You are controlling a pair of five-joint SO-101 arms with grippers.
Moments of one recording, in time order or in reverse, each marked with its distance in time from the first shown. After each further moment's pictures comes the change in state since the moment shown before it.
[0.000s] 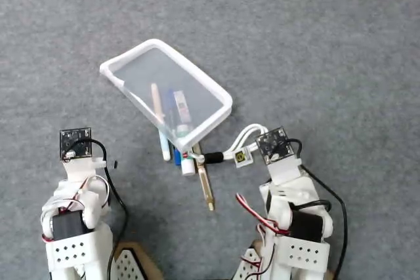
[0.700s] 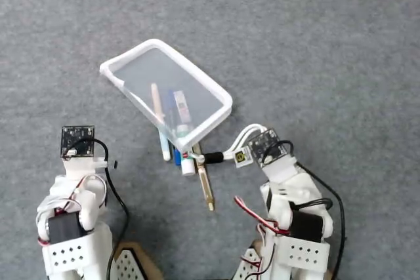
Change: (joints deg) left arm -0.7 0.0 -6.4 3.3 -6.0; right arm 0.2 0.0 -0.3 -3.3 9.3
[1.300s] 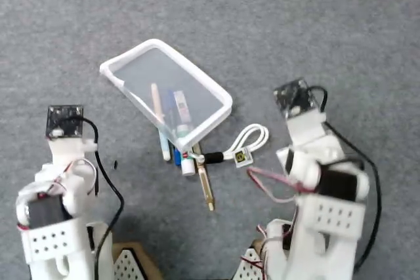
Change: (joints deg) left arm -0.3 25.9 -24.9 6.3 0.4; right arm 1.4 45.0 -45.1 6.4 -7.2
